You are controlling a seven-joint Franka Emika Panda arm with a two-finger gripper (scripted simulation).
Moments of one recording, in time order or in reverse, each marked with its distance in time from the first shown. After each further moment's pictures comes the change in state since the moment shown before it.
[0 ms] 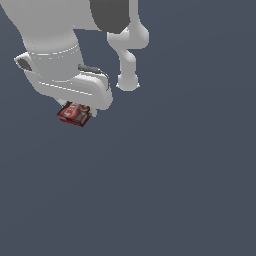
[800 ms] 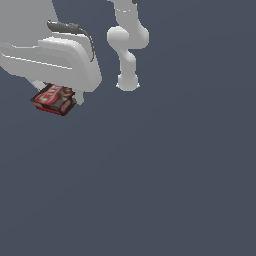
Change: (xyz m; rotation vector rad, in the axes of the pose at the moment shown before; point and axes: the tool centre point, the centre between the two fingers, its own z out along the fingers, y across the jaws) arm 0.033 0.000 -0.072 0.000 -0.001 -0.001
